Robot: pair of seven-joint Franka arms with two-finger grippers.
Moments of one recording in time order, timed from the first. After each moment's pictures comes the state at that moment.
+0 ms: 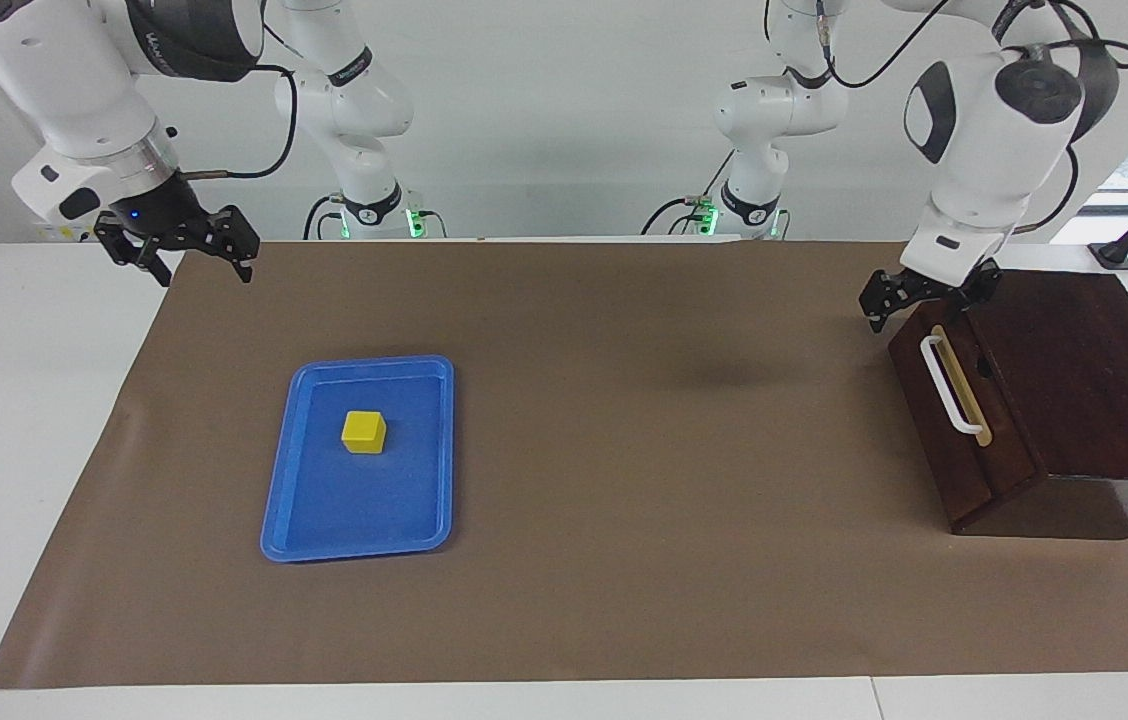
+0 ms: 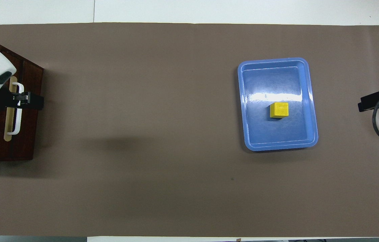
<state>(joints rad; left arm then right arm) 0.02 -0.02 -0.11 -1.89 0.18 1.90 -0.07 -0.18 -0.01 0.11 -1.61 -0.03 1.55 -0.13</state>
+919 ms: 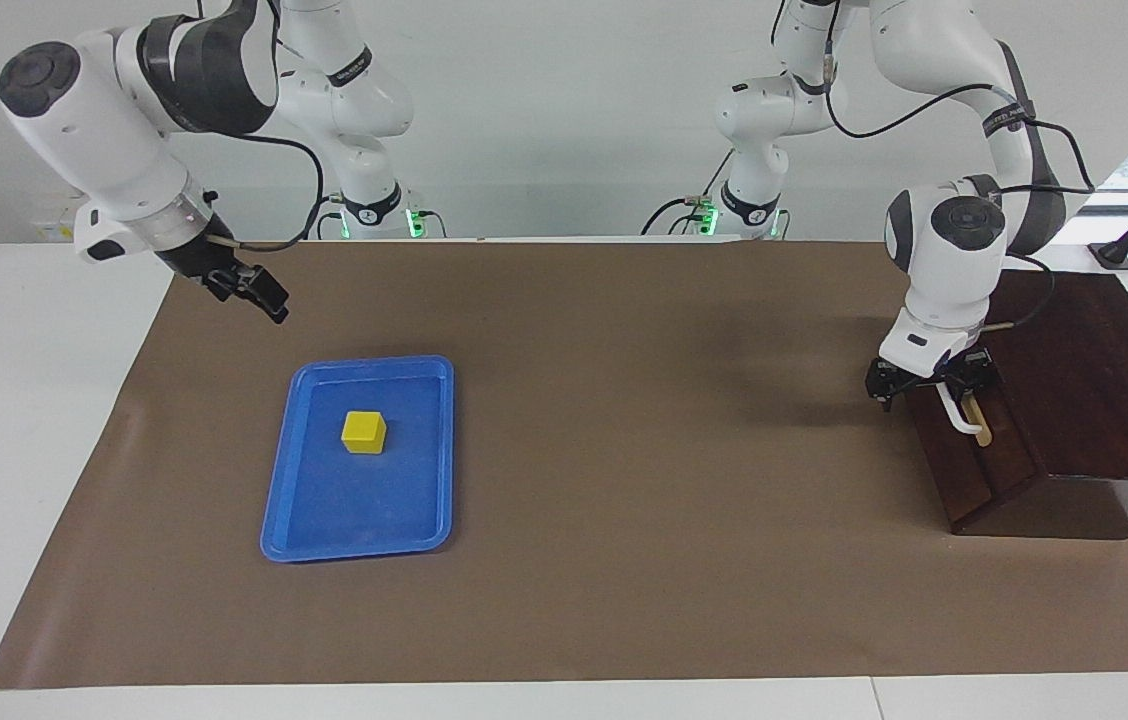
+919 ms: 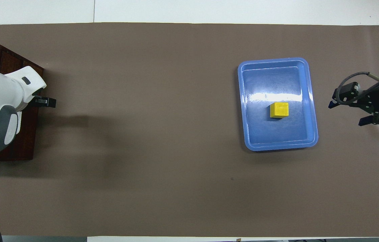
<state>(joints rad) 0.09 0.12 -0.11 -2.05 0.37 2.28 -0.07 -0.20 0.03 0.11 -1.79 0.16 1.68 0.52</state>
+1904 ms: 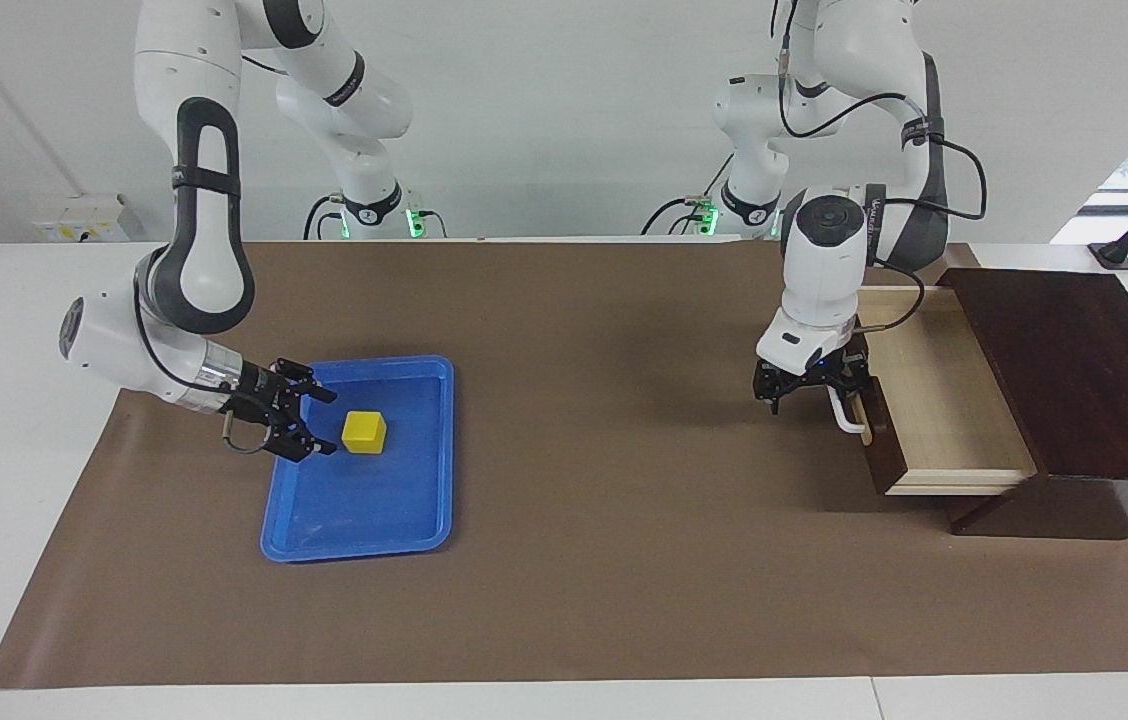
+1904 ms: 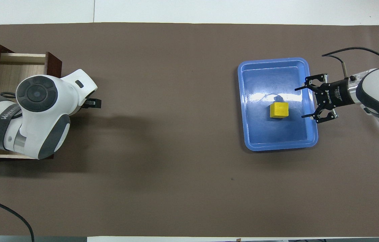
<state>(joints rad) -0.15 0.13 -0.12 -2.05 0.32 2.25 -0.34 -0.26 0.37 0.11 -1.87 0.65 1.96 0.88</state>
